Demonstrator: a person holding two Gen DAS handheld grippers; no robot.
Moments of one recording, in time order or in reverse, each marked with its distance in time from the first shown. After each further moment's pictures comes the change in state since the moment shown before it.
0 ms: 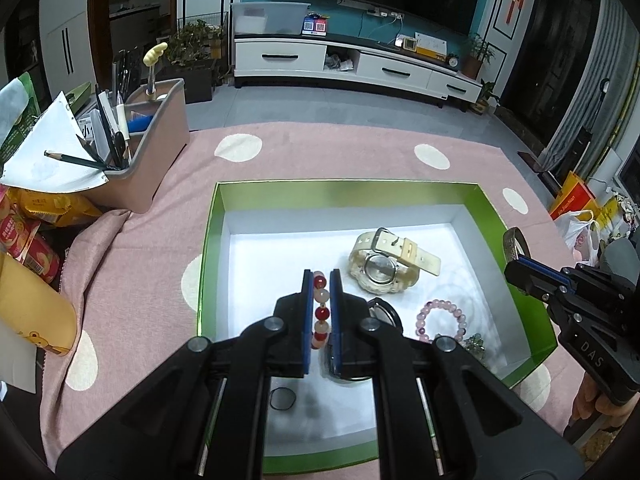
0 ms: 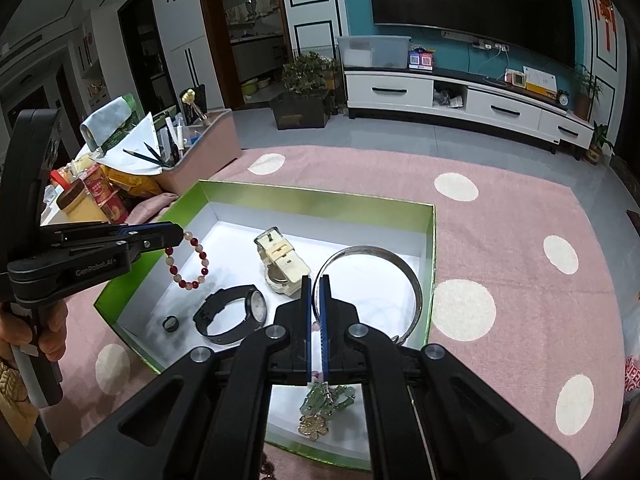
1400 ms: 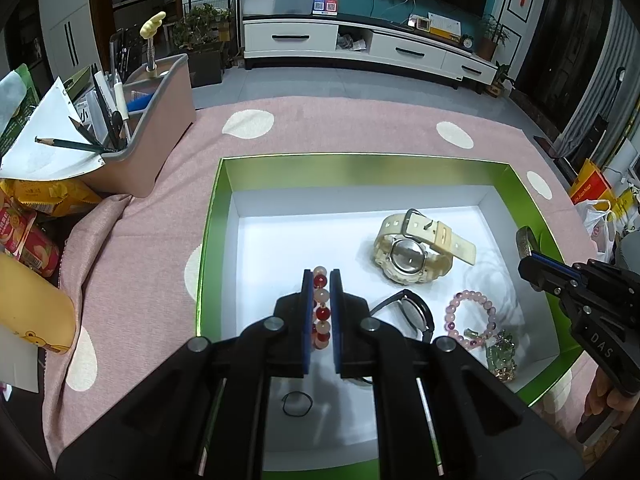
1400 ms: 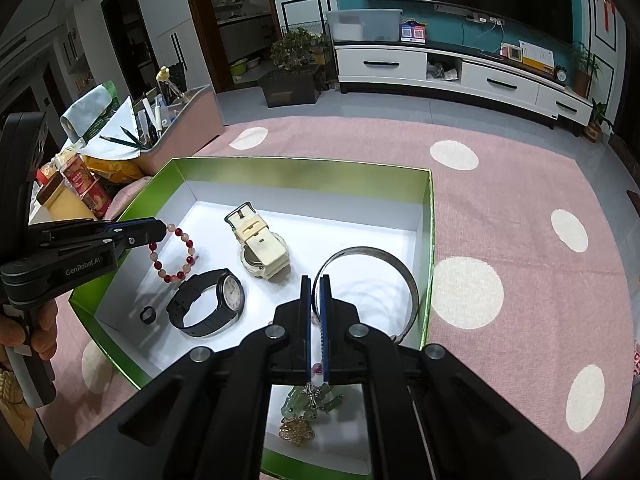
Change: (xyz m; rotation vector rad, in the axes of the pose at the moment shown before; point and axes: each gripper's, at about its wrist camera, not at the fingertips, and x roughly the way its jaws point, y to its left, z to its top) left arm 0.028 0.006 -0.002 0.000 0.071 0.054; right arm 0.027 -0.014 -0.006 0.037 0.081 -0.008
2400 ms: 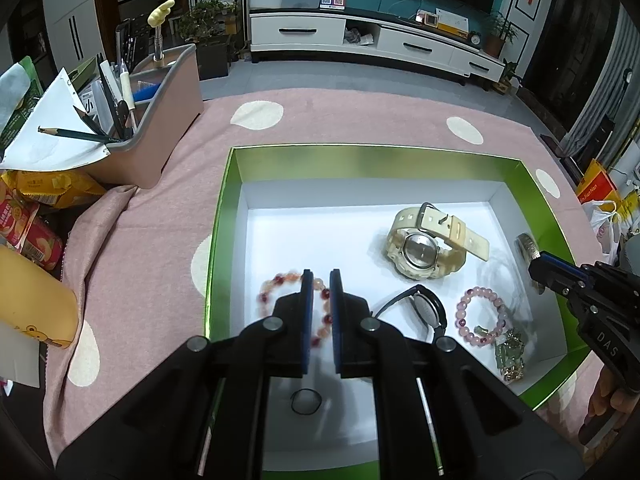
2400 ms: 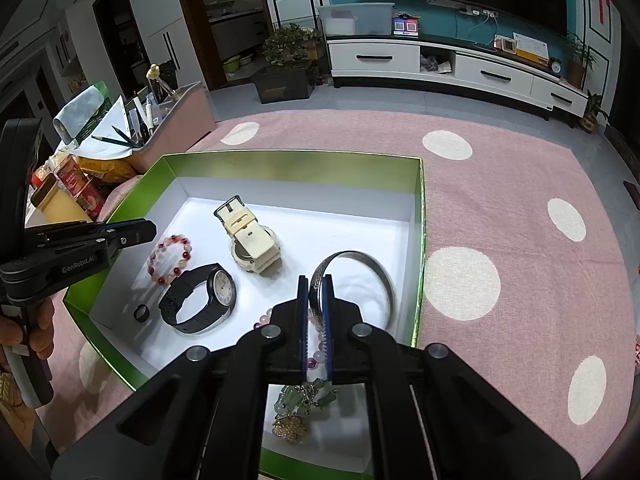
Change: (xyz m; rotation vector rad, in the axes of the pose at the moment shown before) left arm 0.003 0.005 -0.001 -0.014 0.020 0.018; right arm 0.001 -0.006 -0.004 0.023 0.013 -0.017
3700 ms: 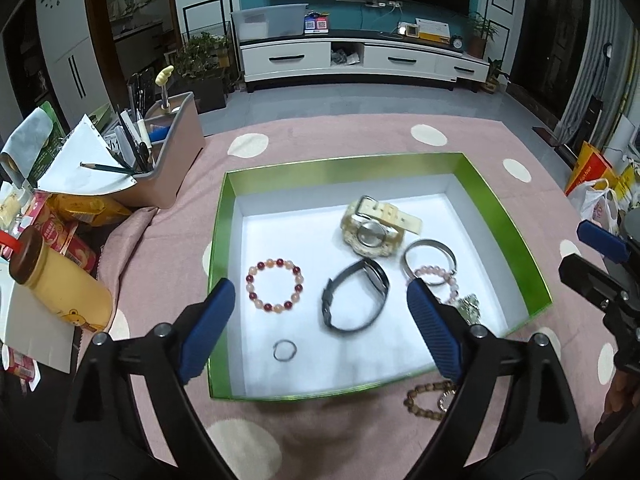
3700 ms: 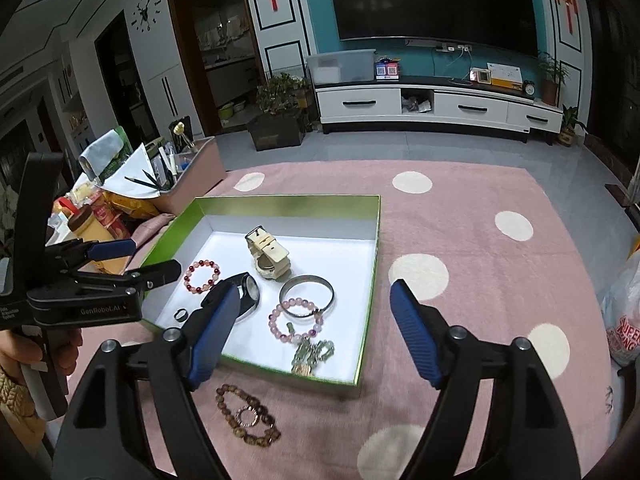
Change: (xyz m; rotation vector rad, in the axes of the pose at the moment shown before) left arm -0.073 -0.041 -0.030 0.097 -0.083 0.040; right arm -0.103 0.003 -0.029 0.046 -0.180 -0.015
